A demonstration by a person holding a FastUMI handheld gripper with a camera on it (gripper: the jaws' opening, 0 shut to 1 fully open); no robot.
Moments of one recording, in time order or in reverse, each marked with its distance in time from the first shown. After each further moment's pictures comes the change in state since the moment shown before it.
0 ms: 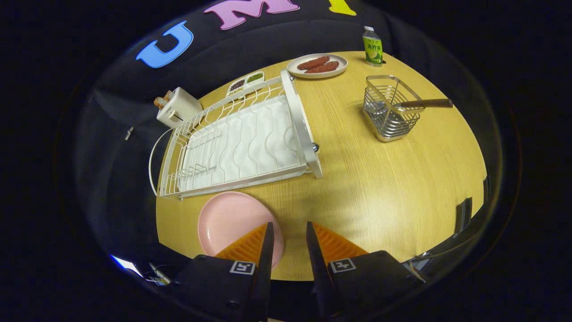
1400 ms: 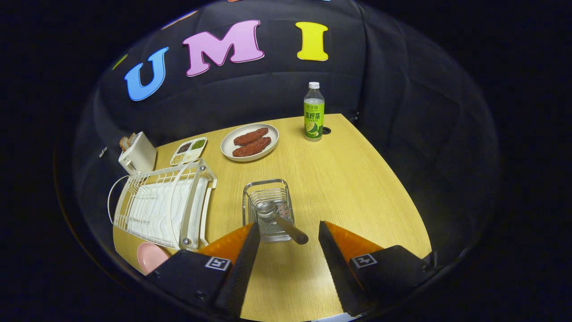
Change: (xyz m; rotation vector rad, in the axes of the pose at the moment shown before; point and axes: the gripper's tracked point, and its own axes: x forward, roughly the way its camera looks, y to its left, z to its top) arm -0.038 -0.191 0.163 -0.101 -0.358 -0.211
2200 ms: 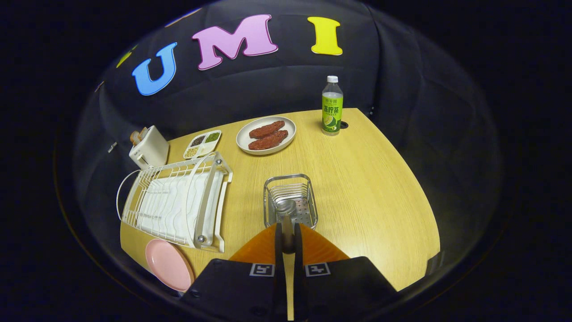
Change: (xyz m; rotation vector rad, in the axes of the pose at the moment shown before) arm -0.003 0.029 -0.002 -0.022 0.048 0.070
